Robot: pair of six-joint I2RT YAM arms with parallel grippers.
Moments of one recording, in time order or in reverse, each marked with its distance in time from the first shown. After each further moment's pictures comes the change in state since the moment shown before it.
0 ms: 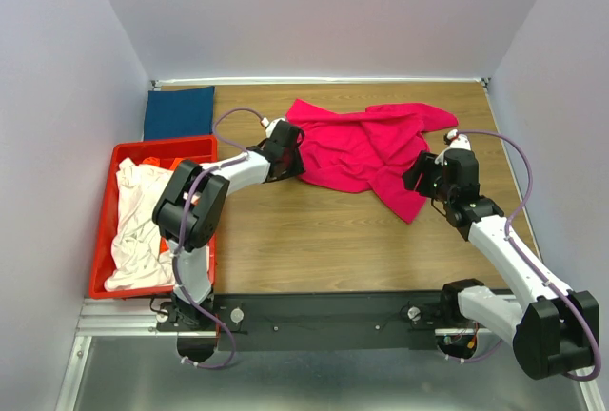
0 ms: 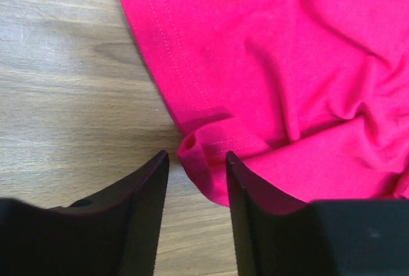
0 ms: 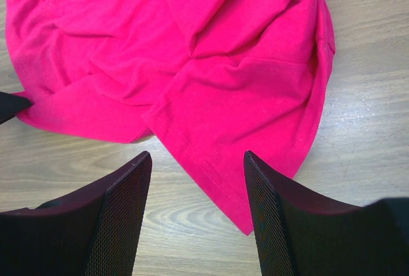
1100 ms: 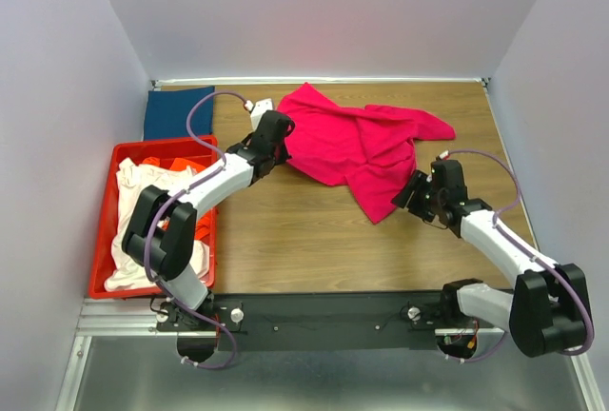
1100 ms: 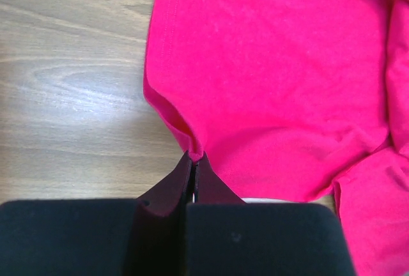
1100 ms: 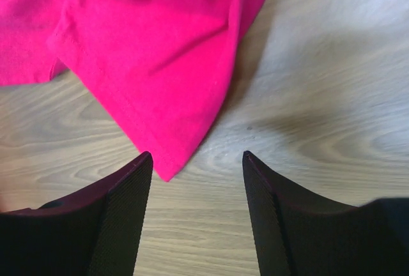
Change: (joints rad) left arm -0.006 -0.249 -0.032 -0.072 -0.226 0.097; right arm 0.000 0.121 -0.052 -0.109 -0.098 0.230
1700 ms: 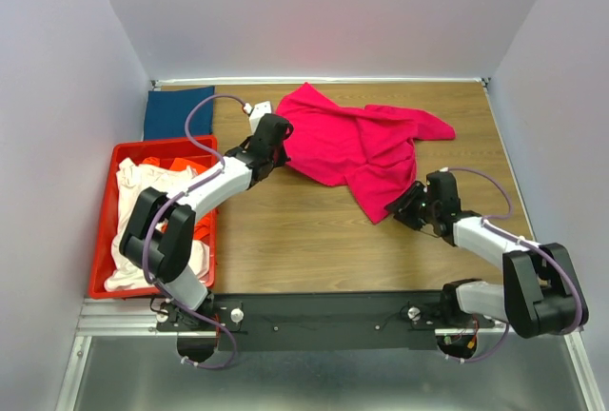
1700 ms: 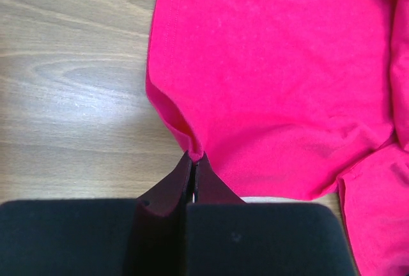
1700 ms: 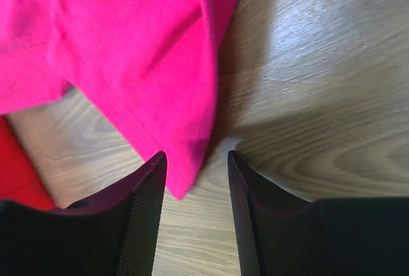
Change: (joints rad) left arm 0.000 -0.017 -0.042 0.031 0.003 0.002; right arm 0.000 0.095 -0.162 0.275 -0.103 0.252
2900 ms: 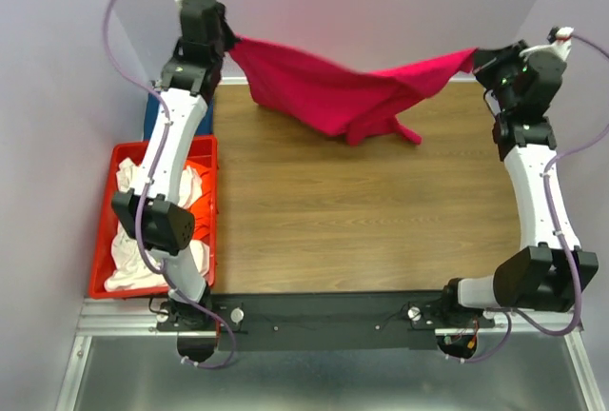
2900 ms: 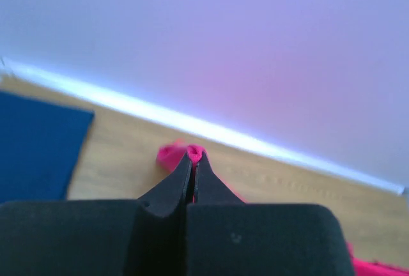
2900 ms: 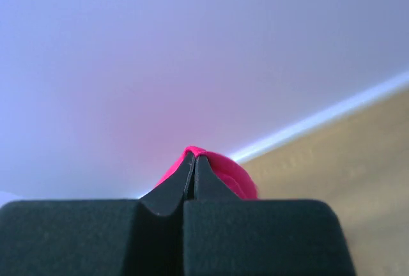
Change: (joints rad) left arm 0.295 0.159 0.912 -0.229 0.035 0.177; right arm -0.304 0.124 0.924 0.001 0.098 -0.197
